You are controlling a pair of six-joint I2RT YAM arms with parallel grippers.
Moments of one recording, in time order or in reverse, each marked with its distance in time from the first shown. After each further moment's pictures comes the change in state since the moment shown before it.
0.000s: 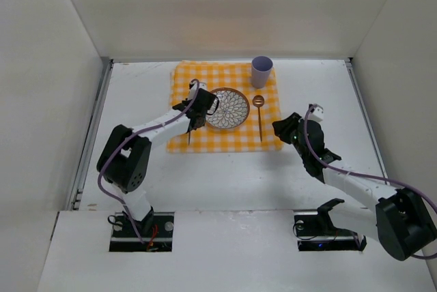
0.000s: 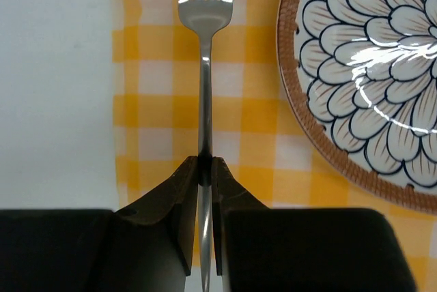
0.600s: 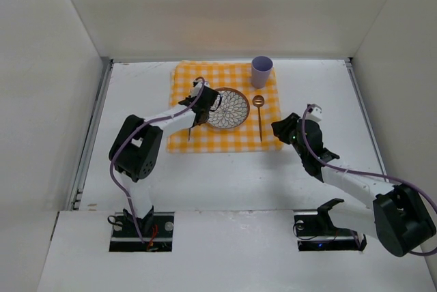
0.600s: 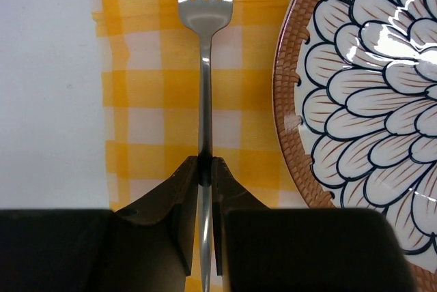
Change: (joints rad) left arm 0.024 0.178 0.108 0.050 -0.026 0.087; right arm 0.000 0.039 0.000 0.011 -0.006 -0.001
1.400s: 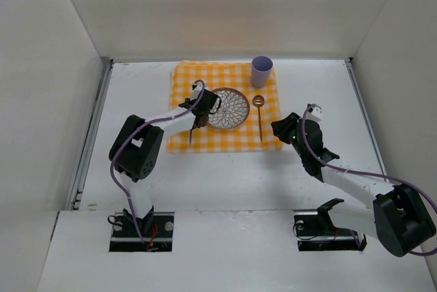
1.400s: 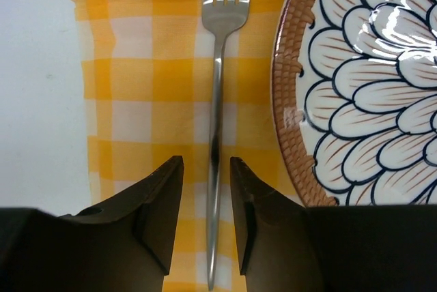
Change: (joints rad) left arm 0.000 0.023 -0.032 0.035 0.002 -0.029; right arm 0.000 0.000 0.000 0.010 -0.001 0.000
